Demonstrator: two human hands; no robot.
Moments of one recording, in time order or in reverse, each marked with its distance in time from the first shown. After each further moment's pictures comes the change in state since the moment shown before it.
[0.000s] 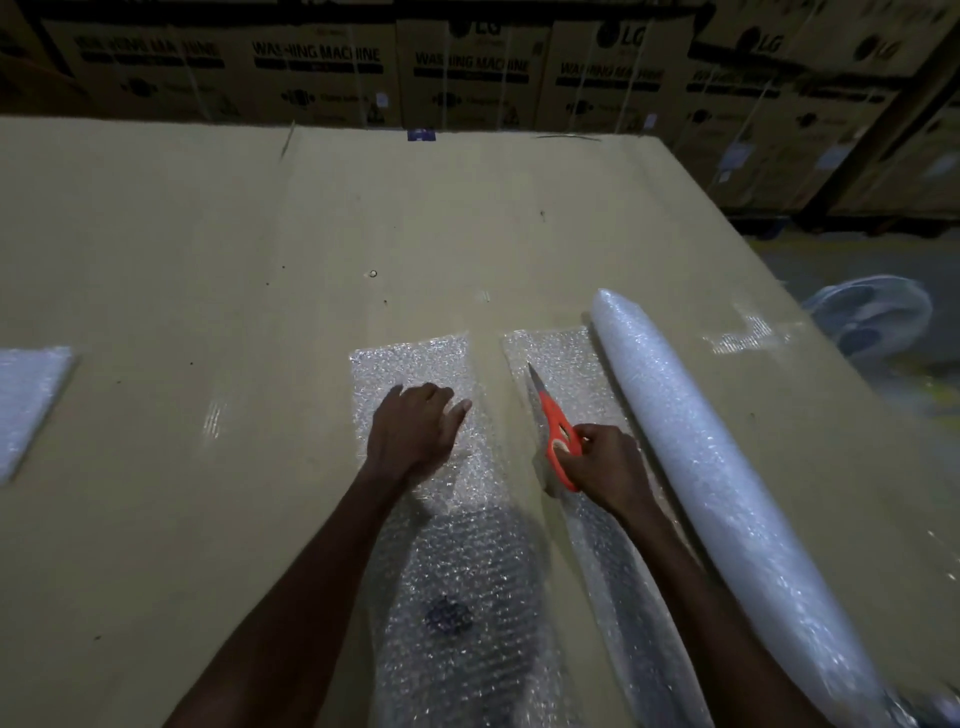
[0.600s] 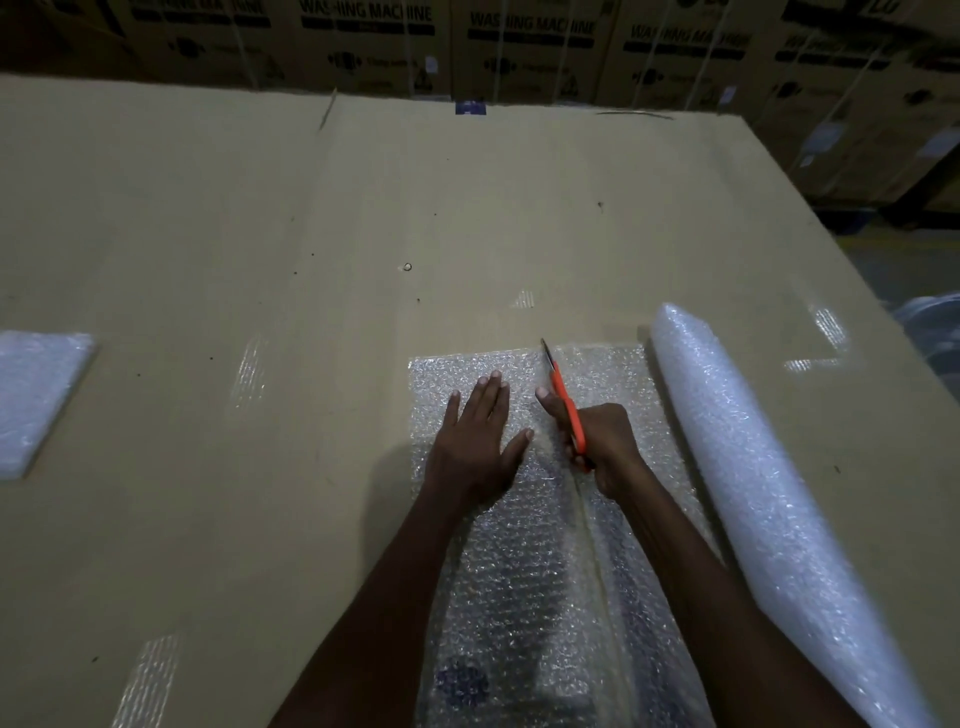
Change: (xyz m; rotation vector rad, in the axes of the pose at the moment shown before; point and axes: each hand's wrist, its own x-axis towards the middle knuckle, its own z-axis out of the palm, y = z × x) left_hand 0.015 0.018 0.062 -0.088 -0.199 -0.104; right_hand 0.084 -0.056 0.030 0.723 -0.173 0.334
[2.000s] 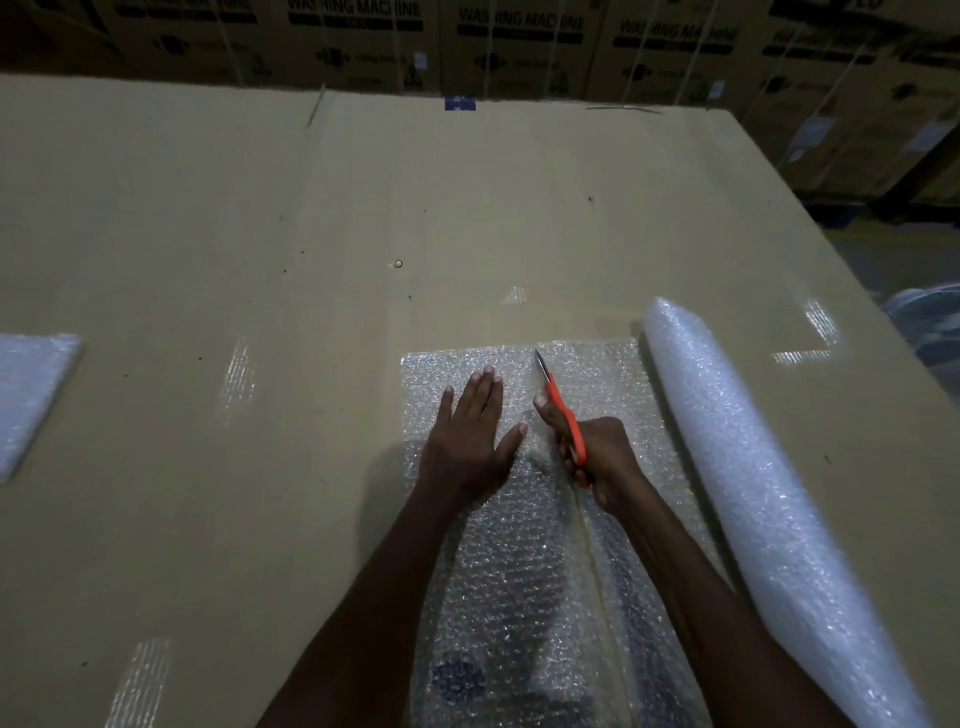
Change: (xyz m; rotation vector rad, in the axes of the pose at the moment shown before) left_hand 0.002 0.001 -0.003 -0.018 -0.017 -0.016; right_hand -0.012 0.013 -0.004 0.060 -0.038 0.050
